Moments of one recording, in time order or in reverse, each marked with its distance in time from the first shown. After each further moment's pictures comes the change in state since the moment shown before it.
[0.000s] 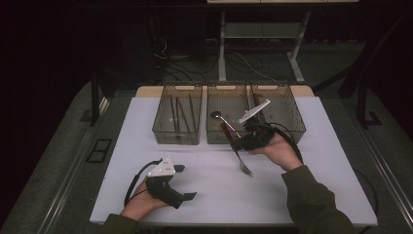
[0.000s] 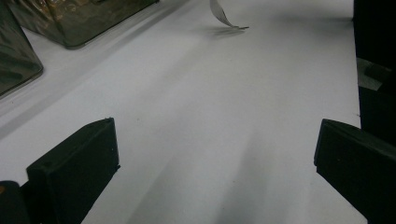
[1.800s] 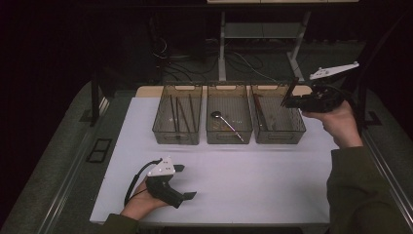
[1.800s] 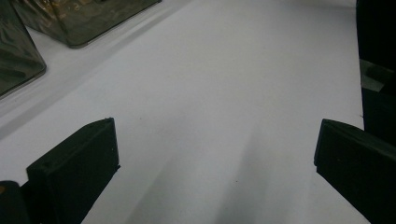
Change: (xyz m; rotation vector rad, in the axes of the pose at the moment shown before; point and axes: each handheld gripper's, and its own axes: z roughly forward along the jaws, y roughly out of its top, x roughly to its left) left arm 0.002 0.000 0.000 0.005 0.007 0.001; right arm -0.069 -0.022 -0.156 -0.294 -0.268 0.139
